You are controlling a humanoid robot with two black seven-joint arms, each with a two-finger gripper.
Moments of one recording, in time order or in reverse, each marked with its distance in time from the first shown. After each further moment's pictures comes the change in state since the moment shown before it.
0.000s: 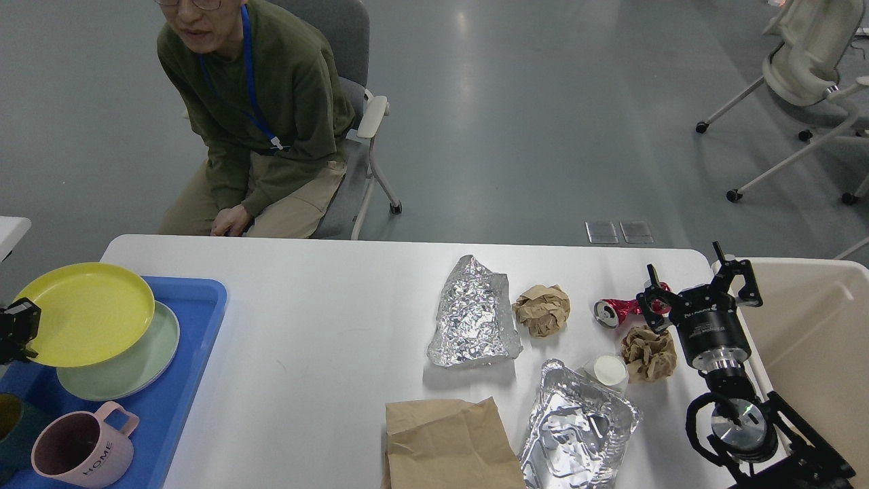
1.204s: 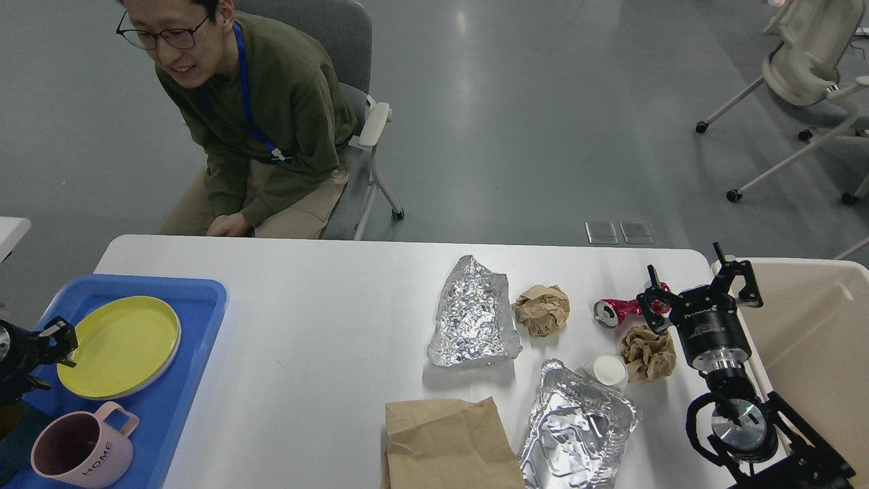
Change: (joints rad) left arm 0.096 -0.050 -0.091 0.032 0.026 0.061 0.002; right arm 0.000 0.000 0.000 -0.002 0.000 0.000 0.000
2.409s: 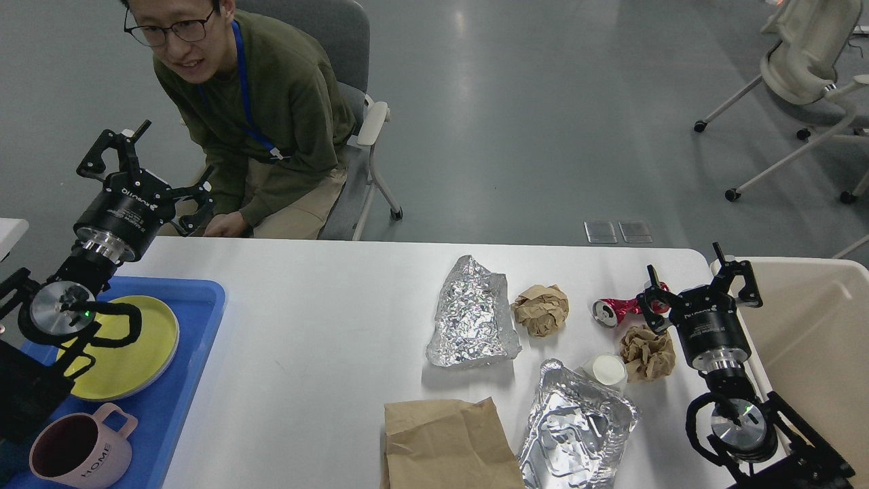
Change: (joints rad) left arm 0.526 -0.178 -1.860 -0.289 0.064 0.040 -0.357; right arm 0.001 0.001 0.000 -0.002 0.000 0.000 0.000
